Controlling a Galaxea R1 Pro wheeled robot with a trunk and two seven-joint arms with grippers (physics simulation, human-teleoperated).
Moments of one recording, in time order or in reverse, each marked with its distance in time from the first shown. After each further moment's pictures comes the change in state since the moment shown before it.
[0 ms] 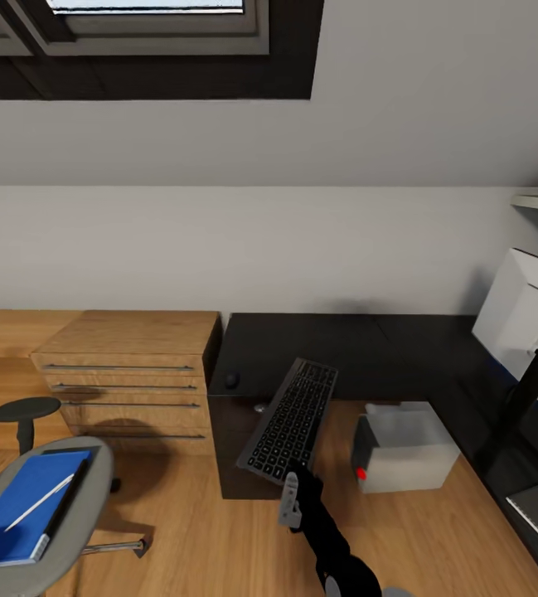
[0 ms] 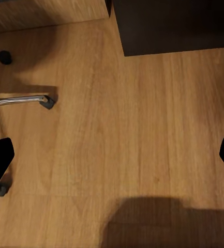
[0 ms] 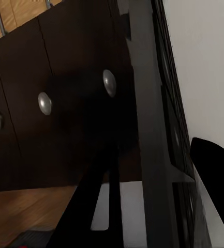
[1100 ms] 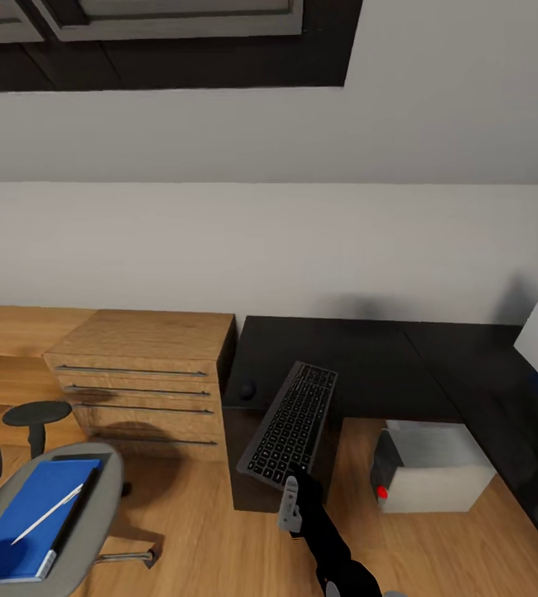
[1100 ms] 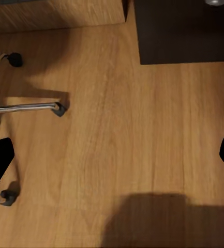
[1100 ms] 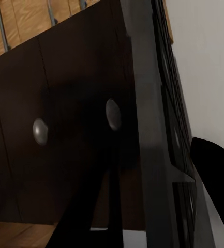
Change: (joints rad) left arm 0.000 0.000 -0.001 0.000 -0.002 -0.002 0.000; right arm 0.010 0.001 0.000 0.008 0.009 -0.003 0.001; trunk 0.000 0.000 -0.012
